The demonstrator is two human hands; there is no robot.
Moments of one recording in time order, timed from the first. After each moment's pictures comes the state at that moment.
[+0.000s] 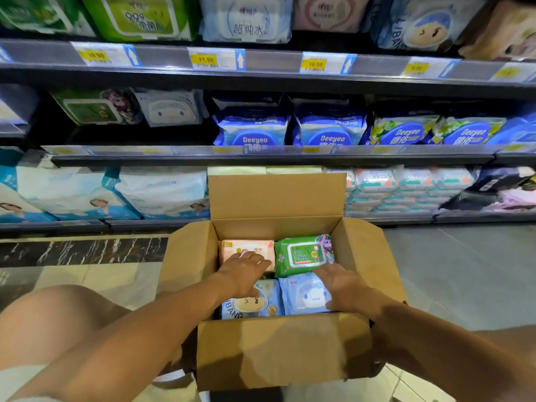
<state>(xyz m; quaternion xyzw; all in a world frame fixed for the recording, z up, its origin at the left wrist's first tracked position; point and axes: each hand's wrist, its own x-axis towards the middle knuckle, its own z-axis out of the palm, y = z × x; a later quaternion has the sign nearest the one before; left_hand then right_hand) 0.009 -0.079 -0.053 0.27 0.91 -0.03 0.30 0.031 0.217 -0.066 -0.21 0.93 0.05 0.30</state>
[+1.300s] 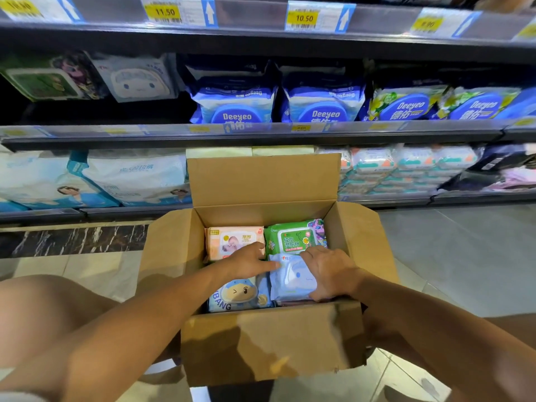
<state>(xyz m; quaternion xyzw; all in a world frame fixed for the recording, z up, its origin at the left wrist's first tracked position) -0.008 -0.038 -0.077 -0.03 0.82 0.38 0.42 0.008 0.210 -0.073 -0.28 0.92 0.08 0.26</state>
